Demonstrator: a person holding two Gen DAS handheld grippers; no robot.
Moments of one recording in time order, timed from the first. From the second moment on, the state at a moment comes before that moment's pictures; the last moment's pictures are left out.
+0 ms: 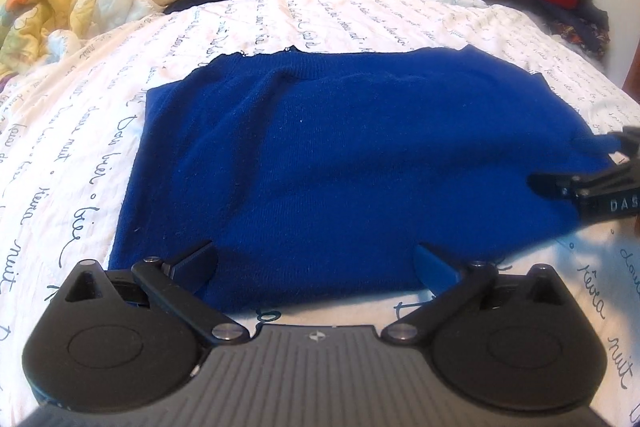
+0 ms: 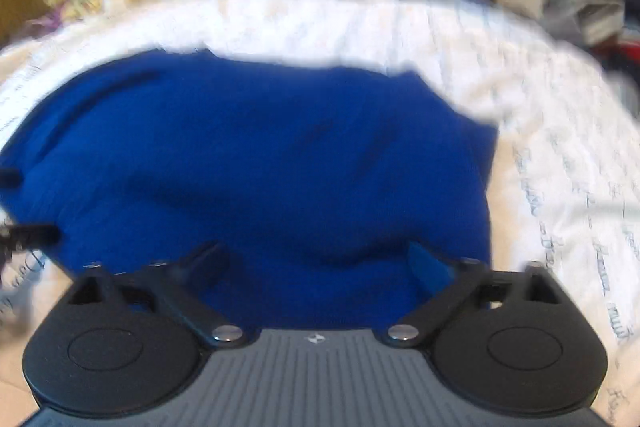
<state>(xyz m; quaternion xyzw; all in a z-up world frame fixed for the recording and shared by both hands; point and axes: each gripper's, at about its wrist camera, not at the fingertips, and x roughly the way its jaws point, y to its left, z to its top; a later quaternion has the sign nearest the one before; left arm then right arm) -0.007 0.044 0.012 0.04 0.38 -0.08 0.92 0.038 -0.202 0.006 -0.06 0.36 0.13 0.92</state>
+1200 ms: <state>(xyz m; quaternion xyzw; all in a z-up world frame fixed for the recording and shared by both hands) -0.007 0.141 0.043 -0.15 0.42 0.01 0.90 0.031 -0.316 0.031 0.15 0.44 0.16 0.87</state>
